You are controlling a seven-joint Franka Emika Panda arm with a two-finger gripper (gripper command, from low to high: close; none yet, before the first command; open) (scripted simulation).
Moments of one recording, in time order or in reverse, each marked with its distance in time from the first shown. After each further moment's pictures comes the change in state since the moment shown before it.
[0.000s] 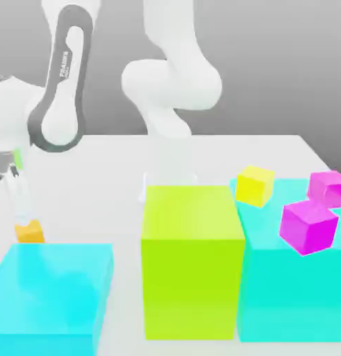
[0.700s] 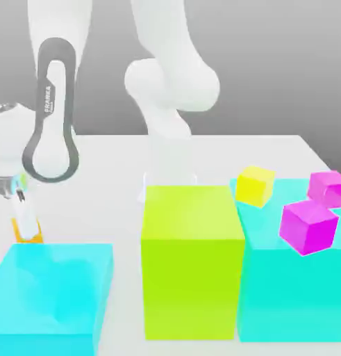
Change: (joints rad) arm -0.095 0.055 0.108 0.012 0.059 0.042 -0.044
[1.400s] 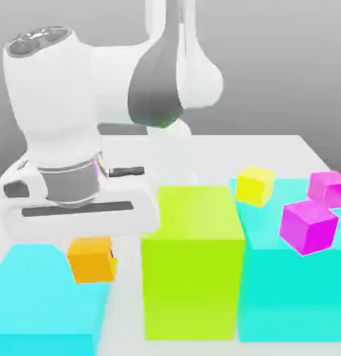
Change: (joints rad) arm 0.635 -0.165 0.292 0.490 -0.166 -0.707 -0.230
